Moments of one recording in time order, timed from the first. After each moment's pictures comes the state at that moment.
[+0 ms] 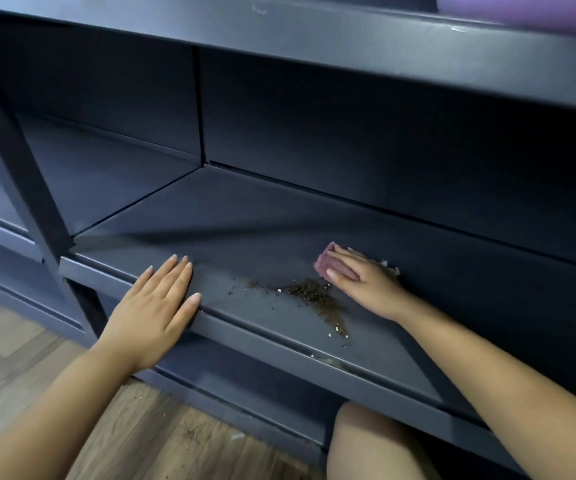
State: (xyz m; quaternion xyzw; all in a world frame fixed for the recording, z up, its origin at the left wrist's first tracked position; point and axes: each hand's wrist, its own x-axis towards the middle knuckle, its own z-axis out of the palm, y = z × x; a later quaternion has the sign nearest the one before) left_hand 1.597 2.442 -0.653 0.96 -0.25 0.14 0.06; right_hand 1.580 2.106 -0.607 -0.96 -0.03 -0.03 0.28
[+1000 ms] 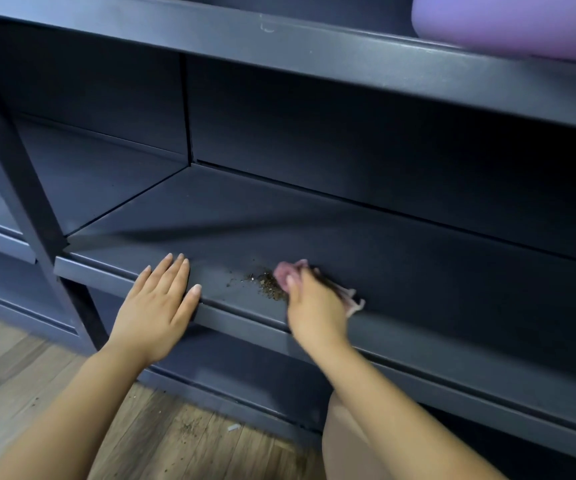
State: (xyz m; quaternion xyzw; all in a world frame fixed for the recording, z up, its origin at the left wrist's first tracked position) left_hand 1.592 2.435 -0.656 0.96 -0.22 0.15 0.13; right_hand 1.532 2.220 -0.616 -0.95 0.19 -0.12 0.22
